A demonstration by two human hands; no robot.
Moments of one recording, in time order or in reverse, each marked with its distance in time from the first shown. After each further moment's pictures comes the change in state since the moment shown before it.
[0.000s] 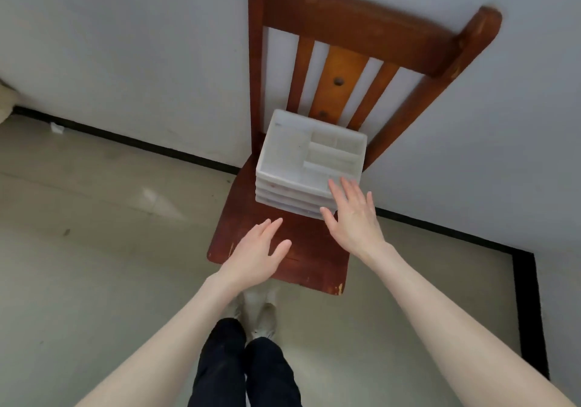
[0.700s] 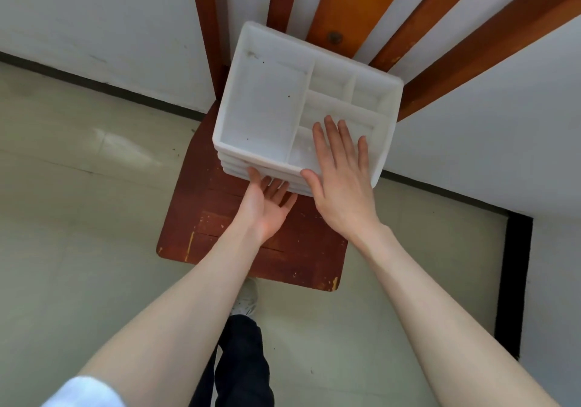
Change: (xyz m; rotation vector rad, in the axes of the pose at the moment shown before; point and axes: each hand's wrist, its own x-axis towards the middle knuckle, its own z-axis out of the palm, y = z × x) left_hand 0.201 -0.033 0.076 -1.930 0.089 -0.584; right_hand 0.110 0.040 0.091 -0.142 0.079 -0.133
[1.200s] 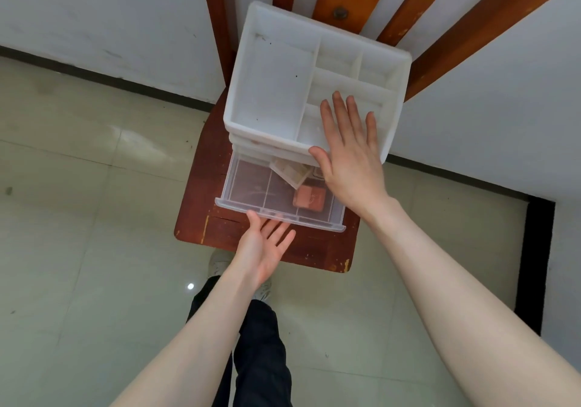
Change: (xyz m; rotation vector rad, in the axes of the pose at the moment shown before) left_hand -0.053 -0.036 -0.075 0.091 0.126 -0.006; right_hand -0.001 0.003 0.004 -0.062 0.033 -0.017
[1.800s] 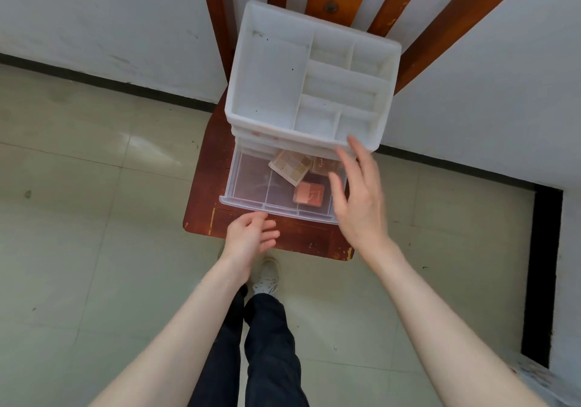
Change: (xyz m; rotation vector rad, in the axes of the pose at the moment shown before) left_hand -0.044 0.017 -0.006 0.715 0.176 0.198; right_hand -0.078 -0.019 0.005 0.536 0.328 0.171
